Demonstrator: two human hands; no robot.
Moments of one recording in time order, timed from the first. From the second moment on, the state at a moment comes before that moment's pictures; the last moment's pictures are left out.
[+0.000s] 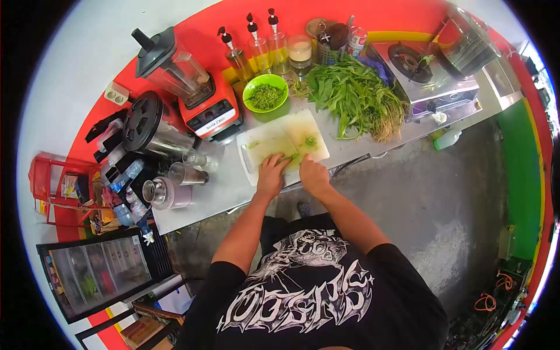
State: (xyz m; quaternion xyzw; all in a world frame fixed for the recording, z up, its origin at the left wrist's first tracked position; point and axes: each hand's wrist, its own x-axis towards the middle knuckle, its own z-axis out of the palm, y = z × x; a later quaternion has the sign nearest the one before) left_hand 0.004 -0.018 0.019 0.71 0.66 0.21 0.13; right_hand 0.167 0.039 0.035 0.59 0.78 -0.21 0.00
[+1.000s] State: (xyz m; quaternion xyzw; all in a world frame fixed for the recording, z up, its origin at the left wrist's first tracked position) left_hand -0.002 -0.009 -0.002 0.61 0.71 0.31 0.17; right_hand 0.163 0.029 0.050 0.58 0.77 -0.24 0.05
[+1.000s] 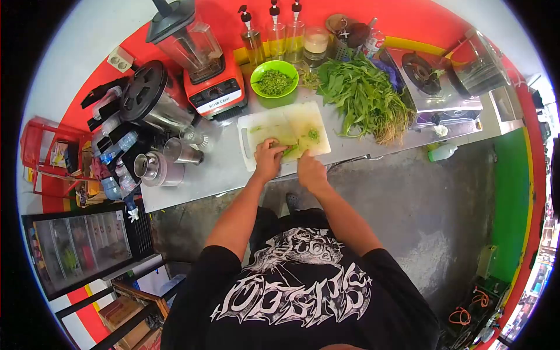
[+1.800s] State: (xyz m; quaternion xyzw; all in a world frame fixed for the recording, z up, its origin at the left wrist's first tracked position) left_hand -0.005 -0.007 -0.003 0.57 0.72 0.34 0.21; right_hand 0.155 0.035 0.046 0.58 0.74 -0.33 0.06
